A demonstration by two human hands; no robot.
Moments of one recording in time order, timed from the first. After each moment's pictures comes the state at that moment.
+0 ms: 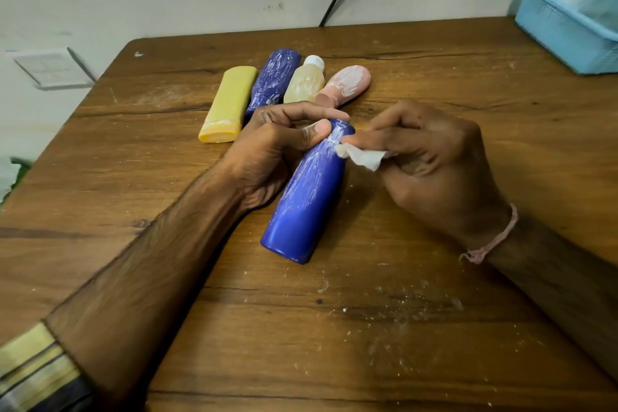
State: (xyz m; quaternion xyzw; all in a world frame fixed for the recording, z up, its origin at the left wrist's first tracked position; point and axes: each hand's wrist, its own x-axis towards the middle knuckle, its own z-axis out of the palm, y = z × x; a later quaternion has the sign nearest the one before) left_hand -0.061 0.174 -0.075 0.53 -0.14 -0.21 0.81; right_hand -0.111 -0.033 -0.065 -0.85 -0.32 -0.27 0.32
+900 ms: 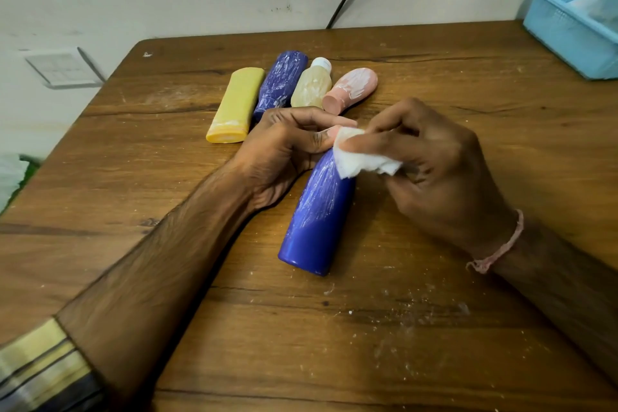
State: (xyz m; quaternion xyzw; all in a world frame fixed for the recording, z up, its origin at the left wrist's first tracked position) left_hand -0.059 0.171 -0.075 0.55 -0.11 -0.20 0.80; right_hand -0.113 -0.030 -0.065 -0.87 -0.32 -0.26 0.27
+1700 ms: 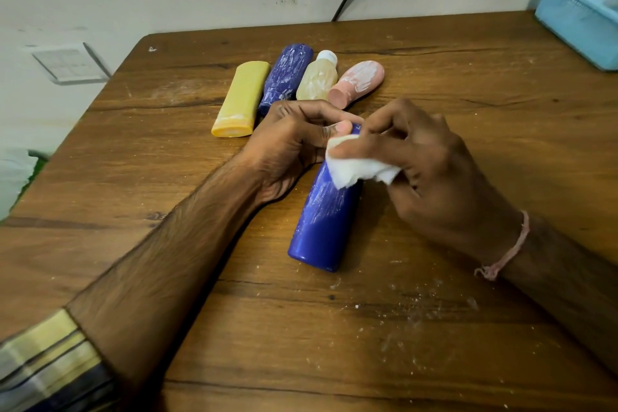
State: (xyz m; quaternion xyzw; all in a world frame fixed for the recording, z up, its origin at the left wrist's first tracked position) left_hand -0.059 0.170 -0.074 0.57 -0.13 -0.19 0.79; right_hand -0.122 -0.020 -0.063 -0.89 -0.34 -0.21 0.24
